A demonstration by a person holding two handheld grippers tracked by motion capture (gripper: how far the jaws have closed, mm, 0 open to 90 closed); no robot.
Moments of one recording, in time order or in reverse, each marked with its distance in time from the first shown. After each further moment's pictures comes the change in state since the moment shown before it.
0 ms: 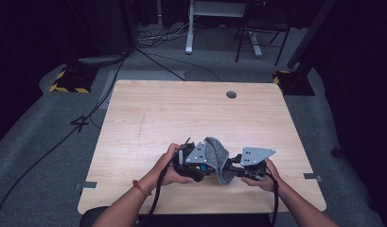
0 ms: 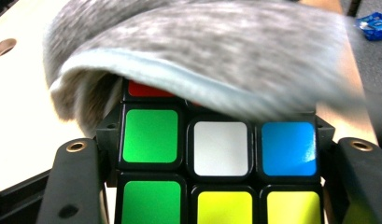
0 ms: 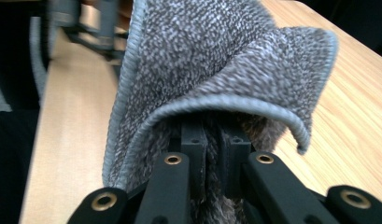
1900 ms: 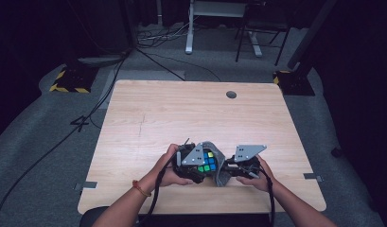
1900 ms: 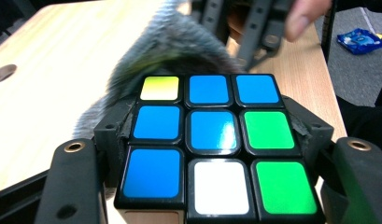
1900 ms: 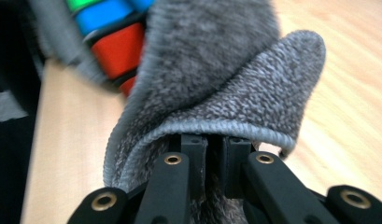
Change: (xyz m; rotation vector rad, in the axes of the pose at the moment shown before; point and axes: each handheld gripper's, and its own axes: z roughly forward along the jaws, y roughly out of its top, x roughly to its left) left arm -0.006 0.005 -0.013 -0.086 -0.019 0.040; right arm -0.008 -0.012 0.022 0.047 0.062 0.126
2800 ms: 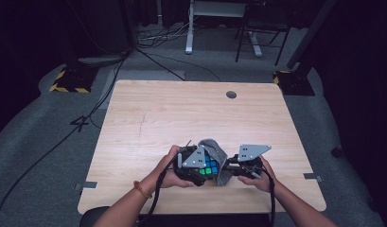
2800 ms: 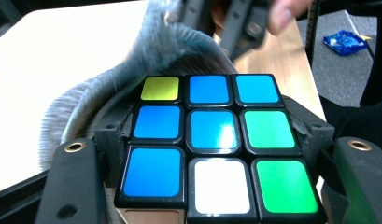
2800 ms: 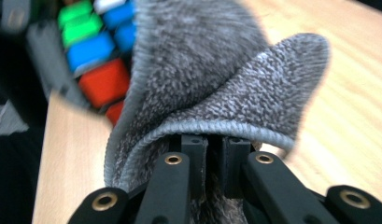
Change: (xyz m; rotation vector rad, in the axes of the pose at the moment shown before) left arm -0.004 0.001 0.001 -0.019 -0.032 0.003; right arm 0.001 0.002 -0.007 -0.039 -0.020 0.010
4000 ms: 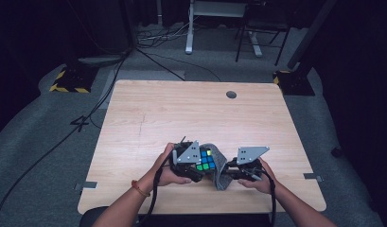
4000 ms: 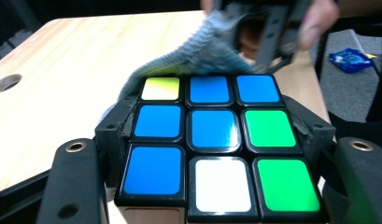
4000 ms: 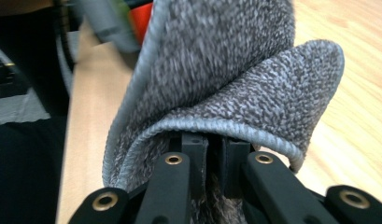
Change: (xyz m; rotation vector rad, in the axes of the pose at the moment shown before) left arm 0.008 -0.003 -0.008 -0.042 0.021 -0.038; right arm 0.006 0.000 -0.001 0.012 0.065 -0.010
